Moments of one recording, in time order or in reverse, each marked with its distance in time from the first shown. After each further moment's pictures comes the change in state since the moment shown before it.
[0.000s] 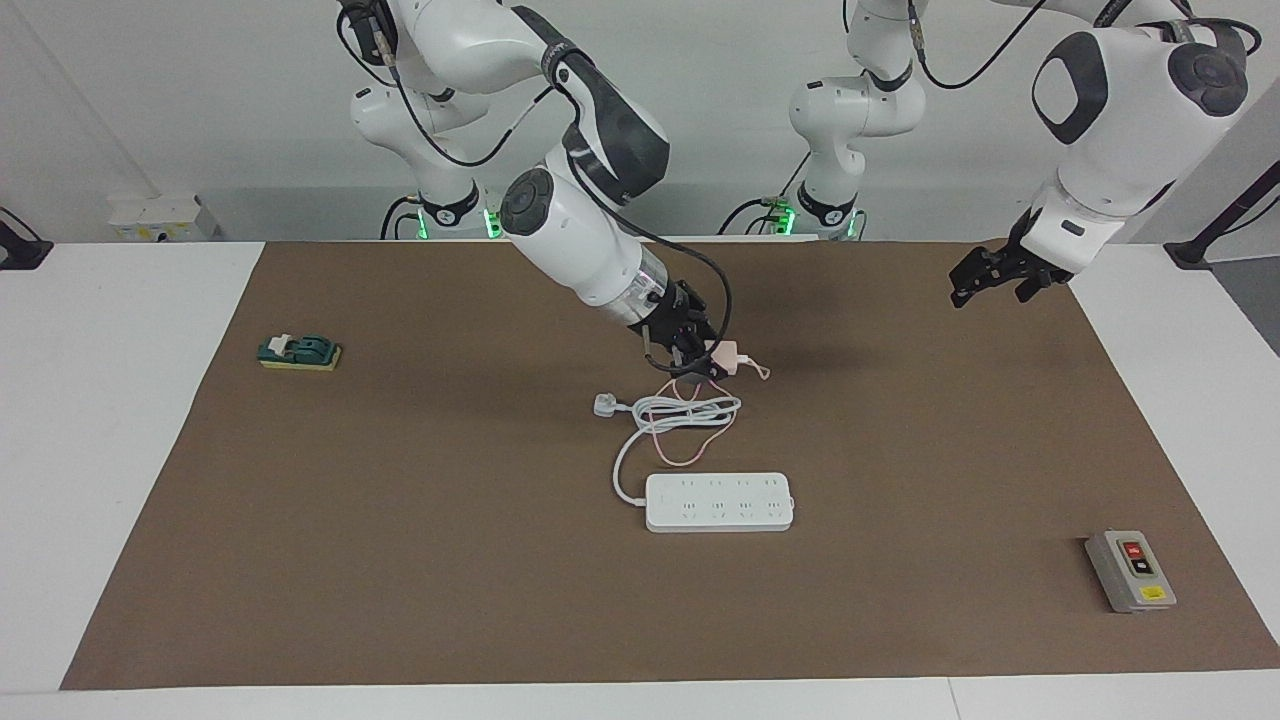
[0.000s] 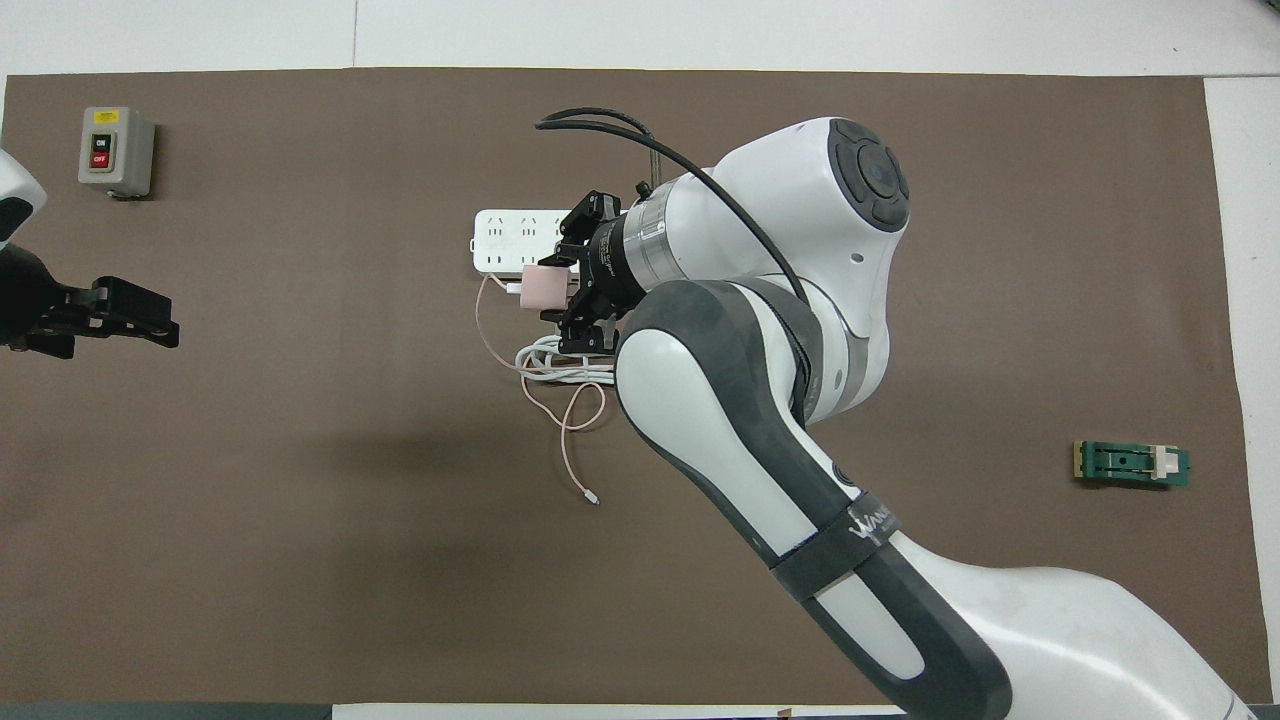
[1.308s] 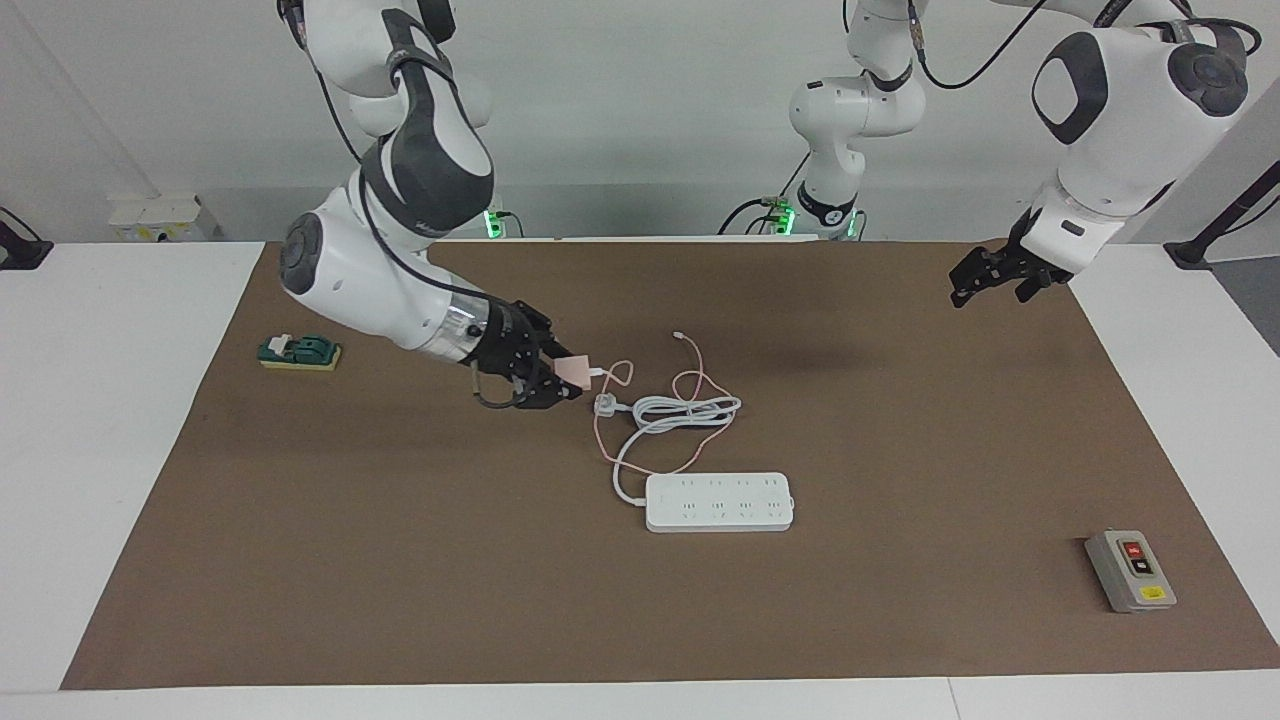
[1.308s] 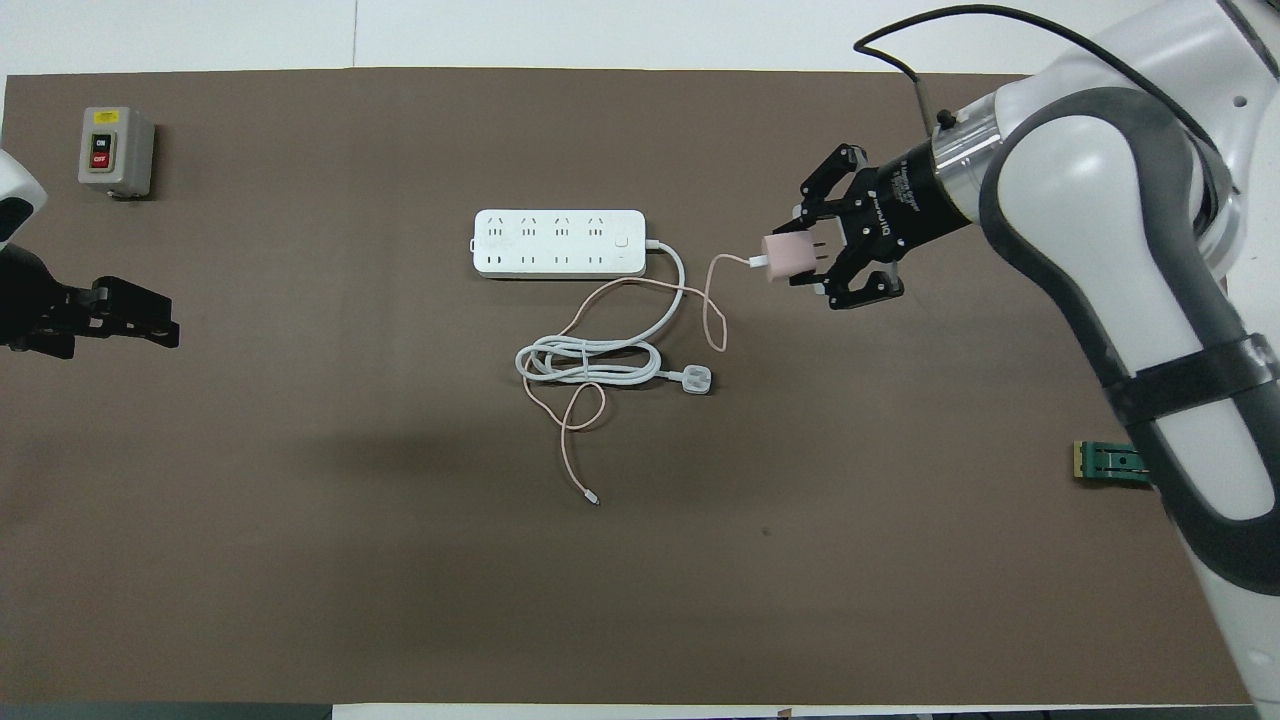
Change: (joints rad) left arm 0.000 0.000 0.000 0.000 0.000 0.000 0.000; right arm -0.268 -0.027 0.002 0.048 -0.008 -0.337 -0.281
